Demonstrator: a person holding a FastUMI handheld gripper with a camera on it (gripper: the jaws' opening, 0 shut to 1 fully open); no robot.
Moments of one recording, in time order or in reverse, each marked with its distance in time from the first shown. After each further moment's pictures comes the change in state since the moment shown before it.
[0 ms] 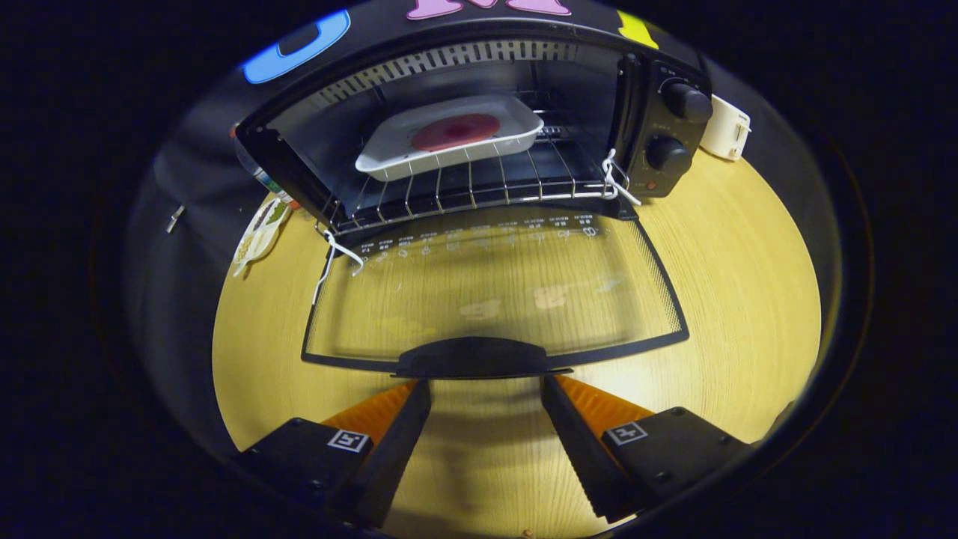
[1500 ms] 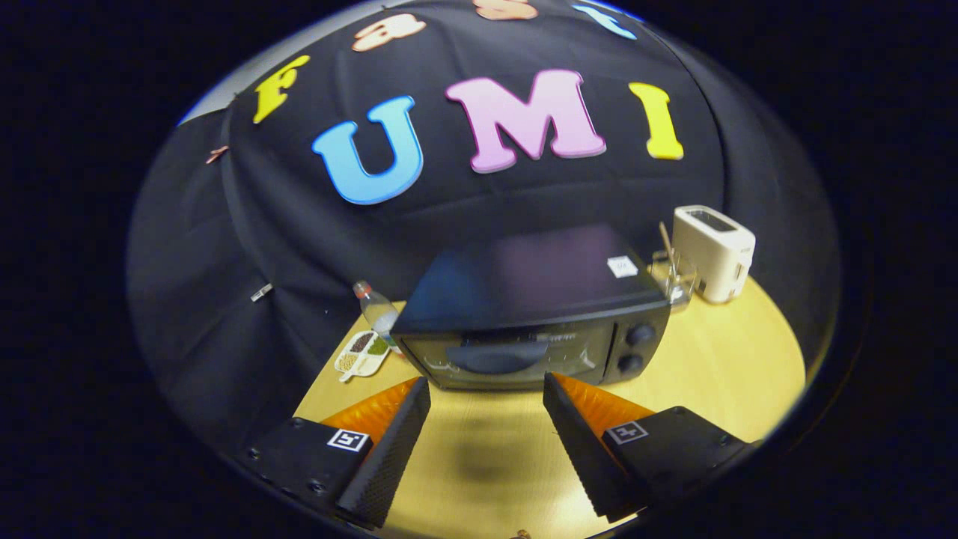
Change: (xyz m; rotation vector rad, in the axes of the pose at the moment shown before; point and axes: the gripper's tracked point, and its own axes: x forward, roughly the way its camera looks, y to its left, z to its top) arm -0.227 0.010 0.119 -0.108 -0.618 0.247
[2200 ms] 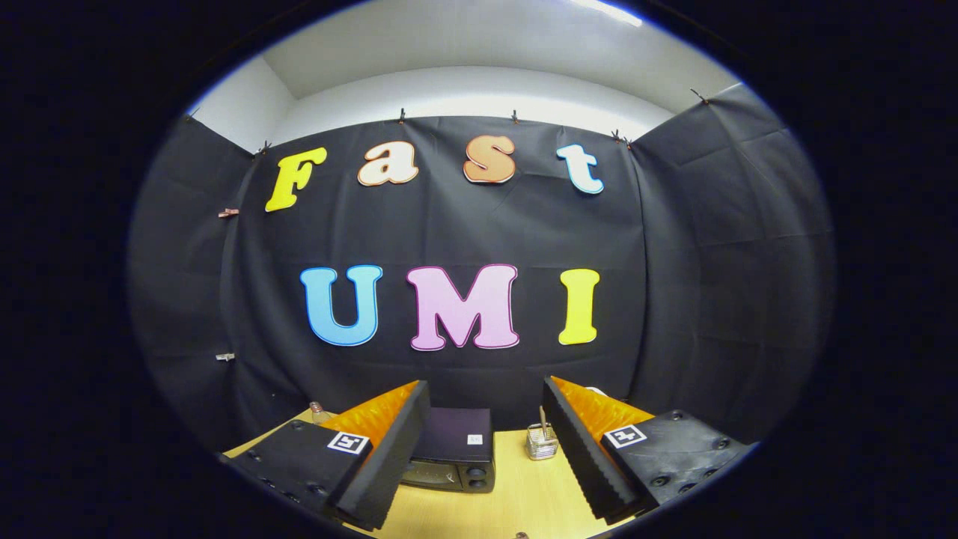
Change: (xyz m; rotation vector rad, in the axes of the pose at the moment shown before) arm -0.185 -0.106 0.194 -0.153 -0.514 -0.165
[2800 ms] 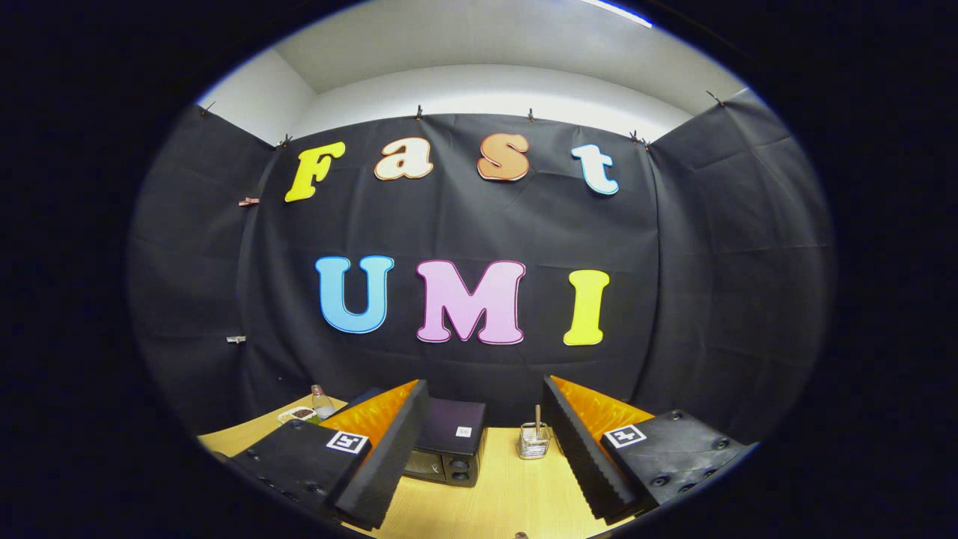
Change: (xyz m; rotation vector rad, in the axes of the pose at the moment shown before) arm -0.008 -0.019 -0.003 -0.023 0.009 0.084
